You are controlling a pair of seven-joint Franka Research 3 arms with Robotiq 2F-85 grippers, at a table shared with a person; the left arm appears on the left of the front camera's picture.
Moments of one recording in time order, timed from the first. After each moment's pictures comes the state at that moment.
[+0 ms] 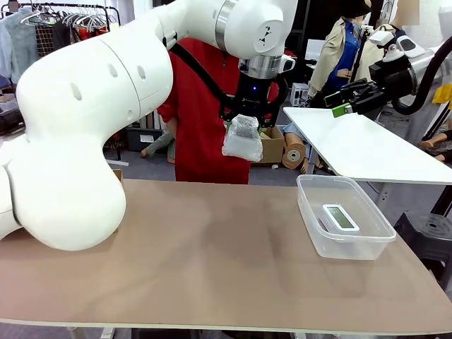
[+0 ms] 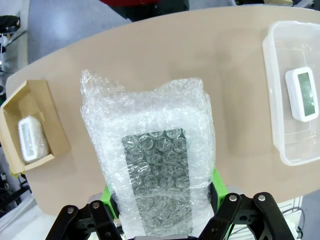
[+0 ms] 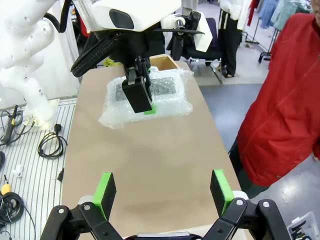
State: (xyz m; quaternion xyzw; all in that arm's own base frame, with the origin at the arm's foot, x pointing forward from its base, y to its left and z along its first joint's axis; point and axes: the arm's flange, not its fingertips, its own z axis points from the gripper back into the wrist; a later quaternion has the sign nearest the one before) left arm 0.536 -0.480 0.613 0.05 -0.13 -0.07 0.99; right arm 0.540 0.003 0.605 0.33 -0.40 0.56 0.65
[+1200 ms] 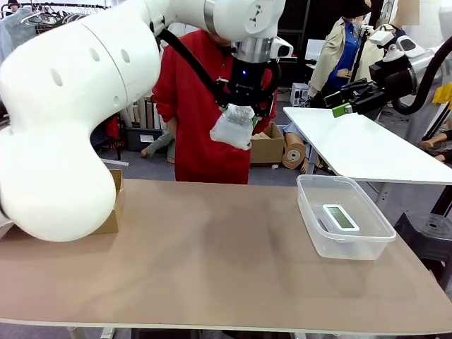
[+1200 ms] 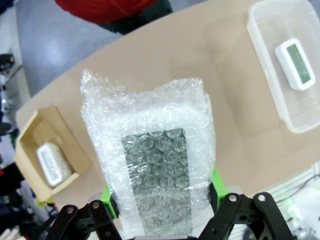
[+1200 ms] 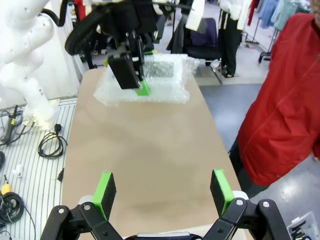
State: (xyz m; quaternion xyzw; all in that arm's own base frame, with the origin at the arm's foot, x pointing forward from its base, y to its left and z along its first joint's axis) left arm 0.532 -0.457 0.650 0.05 -0.13 -0.19 0.97; right arm 0.540 0.003 0.605 0.33 -0.40 0.56 0.65
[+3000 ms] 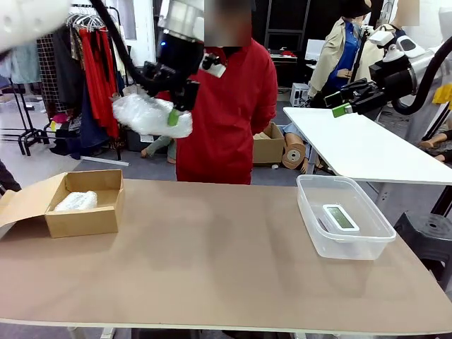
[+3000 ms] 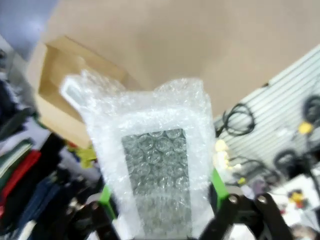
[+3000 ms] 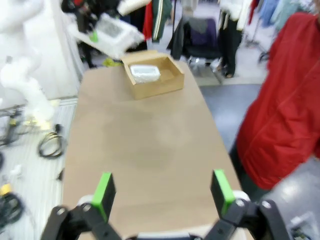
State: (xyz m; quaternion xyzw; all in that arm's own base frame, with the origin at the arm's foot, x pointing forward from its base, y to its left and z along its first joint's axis) left arm 0.487 -0.299 0.666 0.10 0.08 -0.35 0.93; right arm 0.540 0.003 0.605 0.33 -0.40 0.56 0.65
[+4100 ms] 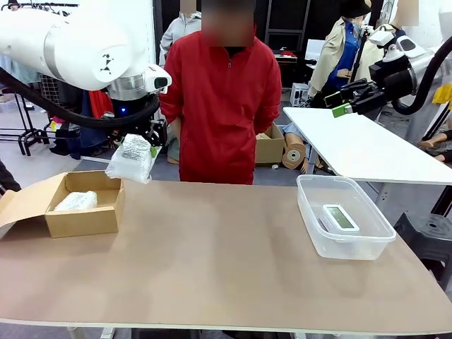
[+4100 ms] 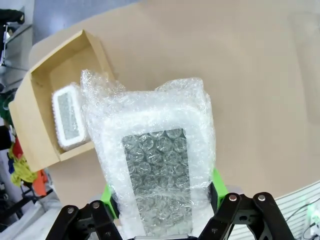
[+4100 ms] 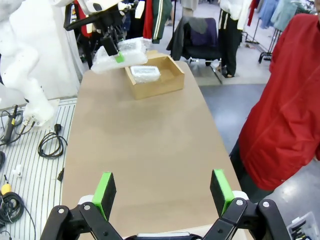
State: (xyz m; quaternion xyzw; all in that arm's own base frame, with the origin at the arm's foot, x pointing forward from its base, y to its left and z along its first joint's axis) left arm 0.472 -0.212 0.571 0.02 -0.16 -0.08 0.98; right arm 0.540 0.003 0.605 0.33 -0.40 0.56 0.65
